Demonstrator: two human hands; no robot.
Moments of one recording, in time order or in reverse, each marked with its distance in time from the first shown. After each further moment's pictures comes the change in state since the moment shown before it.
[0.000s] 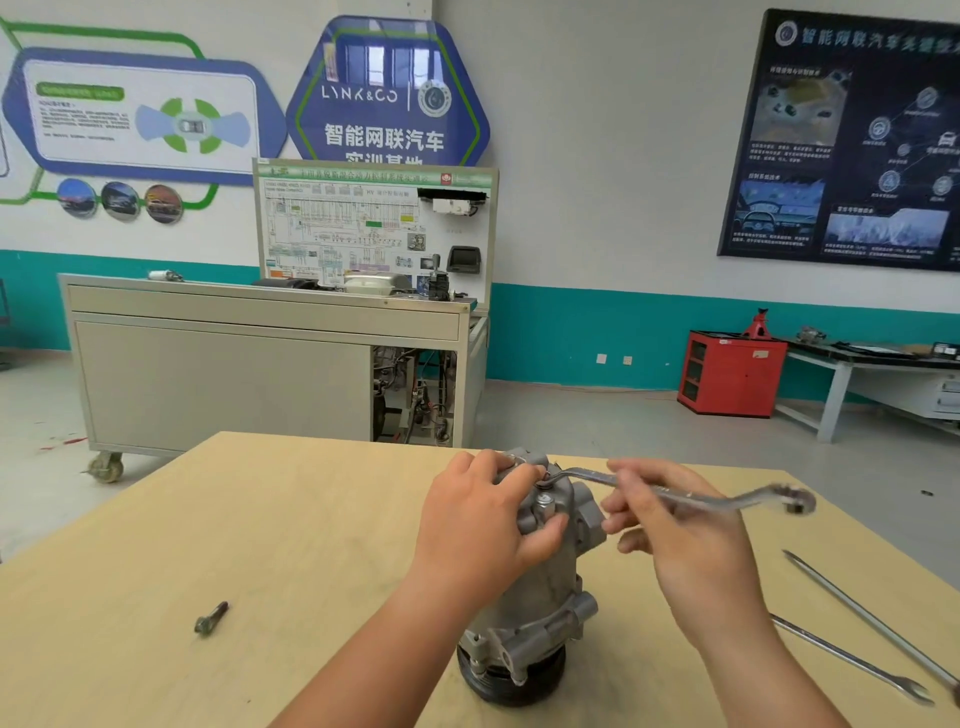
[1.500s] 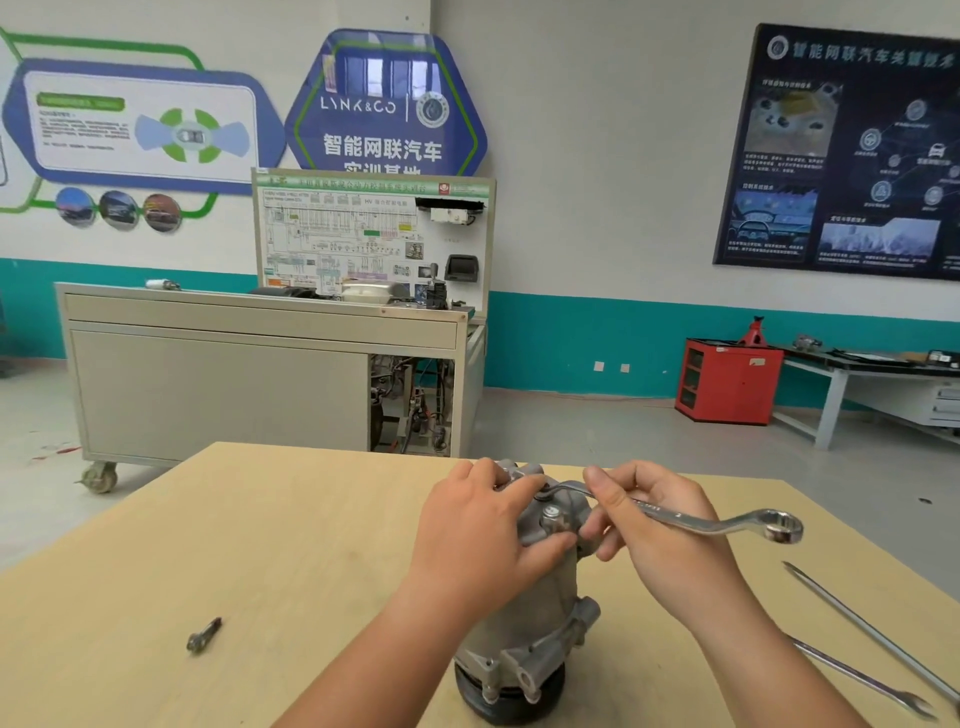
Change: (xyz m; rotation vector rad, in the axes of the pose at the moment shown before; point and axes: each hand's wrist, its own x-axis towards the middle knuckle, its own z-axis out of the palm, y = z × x) left_hand 0.004 -0.002 -0.005 0.033 -0.184 -0.039; right_hand 0.015 -0.008 0.009 -0.249 -0.109 0.061
